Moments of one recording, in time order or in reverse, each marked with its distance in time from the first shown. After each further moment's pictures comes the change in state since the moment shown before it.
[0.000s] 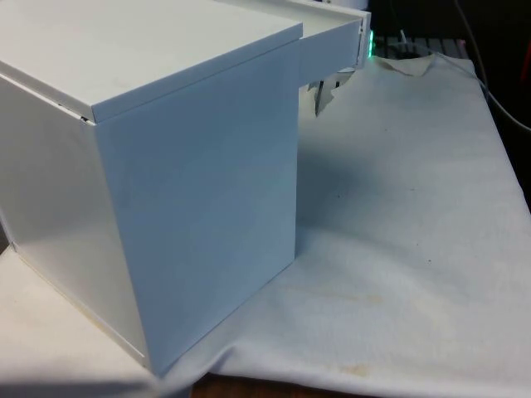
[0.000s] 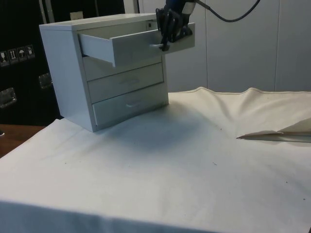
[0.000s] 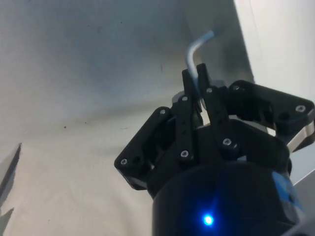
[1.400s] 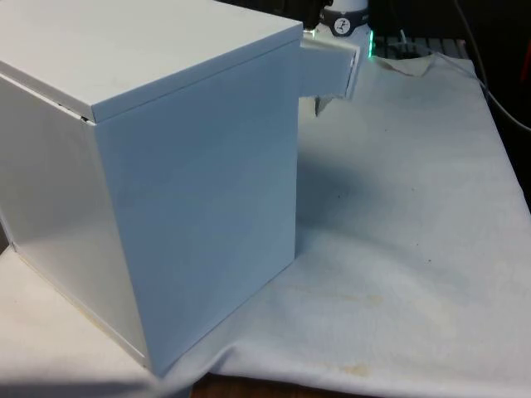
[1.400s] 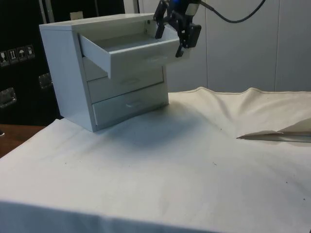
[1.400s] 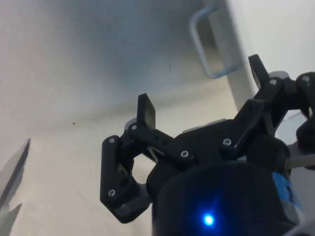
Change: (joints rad) arm 0.001 -0.031 0.004 -0.035 0.002 -0.002 0.005
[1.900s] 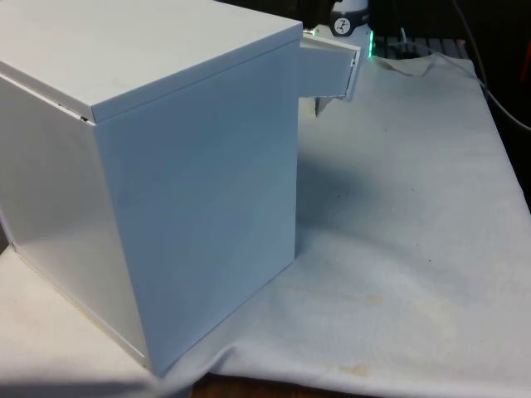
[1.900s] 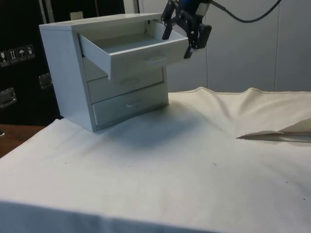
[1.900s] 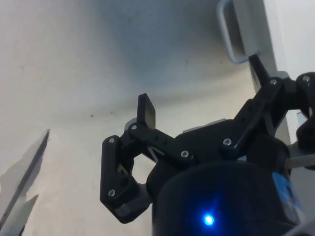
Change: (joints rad) arm 0.000 -0.096 0.010 -0.080 -0.002 -0.015 0.000
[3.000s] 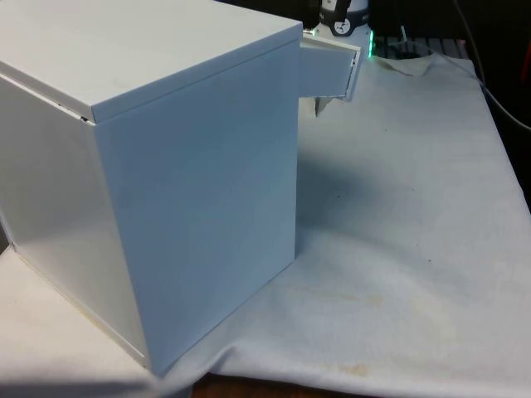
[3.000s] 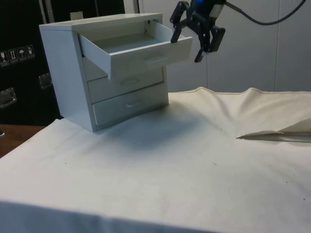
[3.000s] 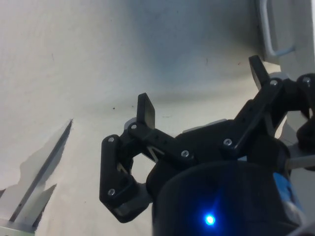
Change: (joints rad) arm 0.000 -0.129 0.051 -0.111 -0.001 -0.025 0.014
